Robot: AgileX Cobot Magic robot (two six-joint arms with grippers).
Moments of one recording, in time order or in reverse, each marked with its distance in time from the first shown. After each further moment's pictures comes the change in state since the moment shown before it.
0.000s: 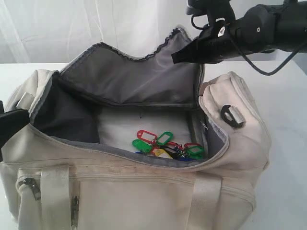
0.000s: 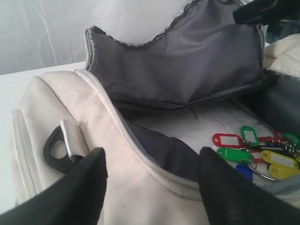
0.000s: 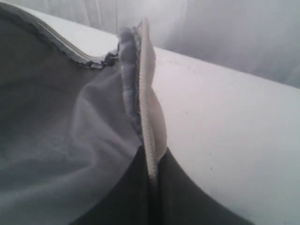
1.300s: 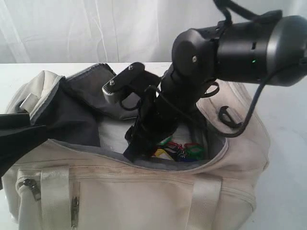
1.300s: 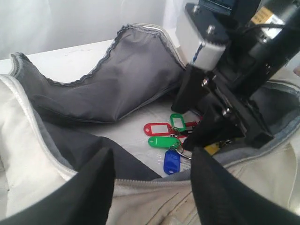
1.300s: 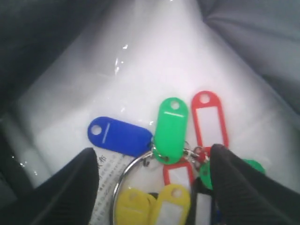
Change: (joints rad) left arm 0.000 0.000 0.000 0.005 -0.237 -0.004; right arm 0.361 -0.026 0.034 0.089 0.534 -0.279
